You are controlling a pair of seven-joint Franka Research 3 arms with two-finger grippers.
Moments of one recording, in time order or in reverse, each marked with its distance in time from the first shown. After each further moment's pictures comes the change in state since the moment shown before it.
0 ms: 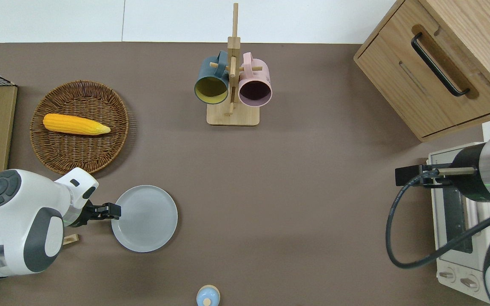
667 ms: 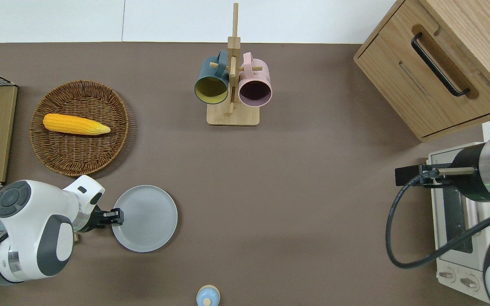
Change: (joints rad) left arm -0.002 0.018 -0.004 -0.077 -0.067 0.104 -0.002; right arm 0.000 0.000 0.000 0.000 0.000 0.000 0.000
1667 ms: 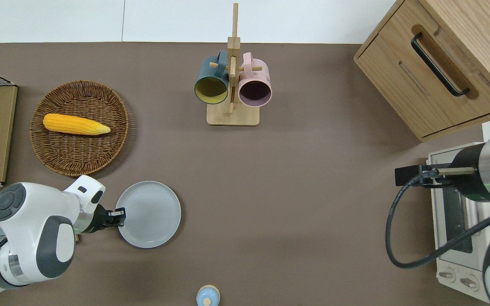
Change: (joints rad) left arm -0.001 -0.021 -0.021 -0.008 -0.110 -0.010 -0.043; right arm 0.000 0.000 0.000 0.000 0.000 0.000 0.000
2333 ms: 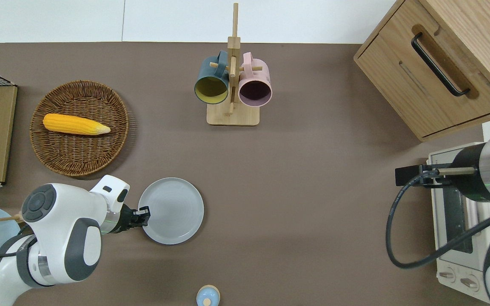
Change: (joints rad) left arm -0.062 0.003 -0.082 -0.001 -0.097 0.030 -0.133; right arm 0.000 0.000 0.000 0.000 0.000 0.000 0.000
